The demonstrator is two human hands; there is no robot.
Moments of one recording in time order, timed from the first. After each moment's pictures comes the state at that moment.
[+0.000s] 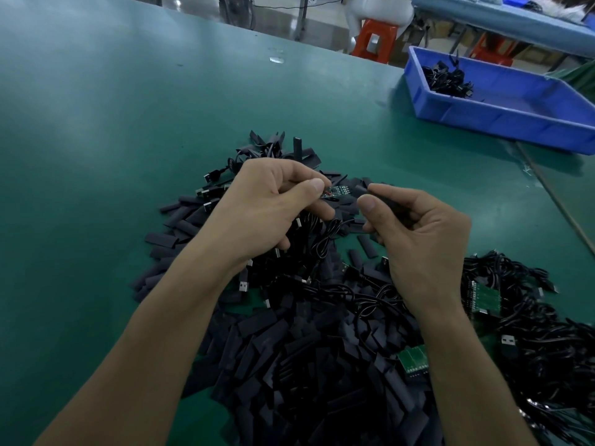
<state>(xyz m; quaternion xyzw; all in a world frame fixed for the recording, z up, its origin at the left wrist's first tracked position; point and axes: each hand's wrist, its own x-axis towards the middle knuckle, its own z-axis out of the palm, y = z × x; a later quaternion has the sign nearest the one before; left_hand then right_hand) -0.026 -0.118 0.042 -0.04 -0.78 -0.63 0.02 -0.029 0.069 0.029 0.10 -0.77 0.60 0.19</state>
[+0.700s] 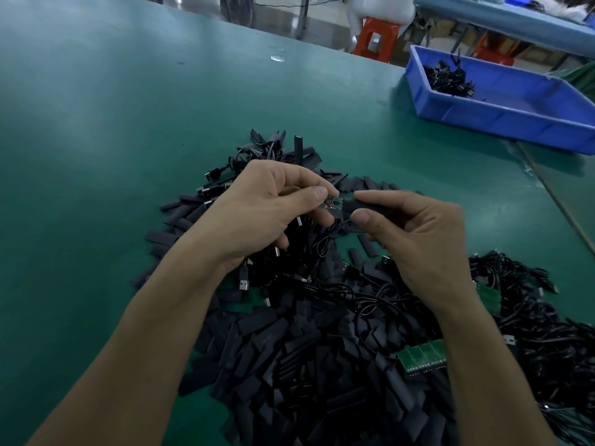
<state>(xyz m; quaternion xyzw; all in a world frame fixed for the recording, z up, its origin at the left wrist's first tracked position) -0.025 -0.123 0.044 -0.06 -0.77 -0.63 -0.03 -0.034 0.080 0.035 0.19 -0.77 0.60 0.08</state>
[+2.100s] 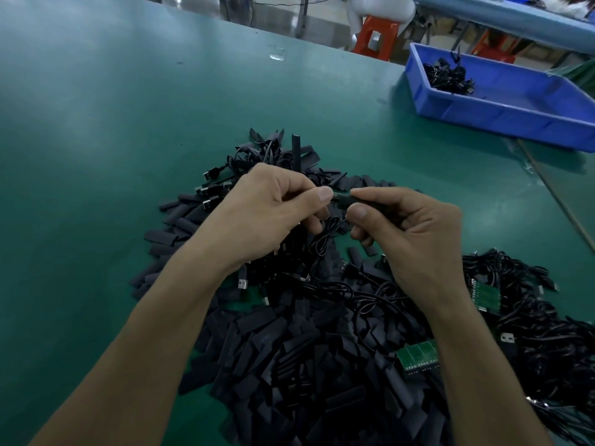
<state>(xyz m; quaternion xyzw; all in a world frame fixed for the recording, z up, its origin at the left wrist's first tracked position) -0.024 -0.121 0.042 -0.06 -0.82 -0.57 -0.01 -0.032 0.073 0.031 0.21 -0.76 0.60 0.12</state>
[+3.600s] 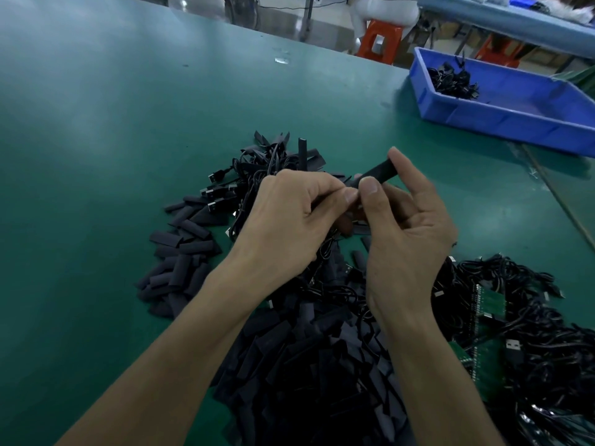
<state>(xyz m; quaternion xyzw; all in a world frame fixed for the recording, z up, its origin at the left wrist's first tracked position) -0.017 -0.095 0.040 -0.12 -0.82 -0.54 0.15 -0.022 0.031 0.029 0.07 -0.65 0.73 0.21</state>
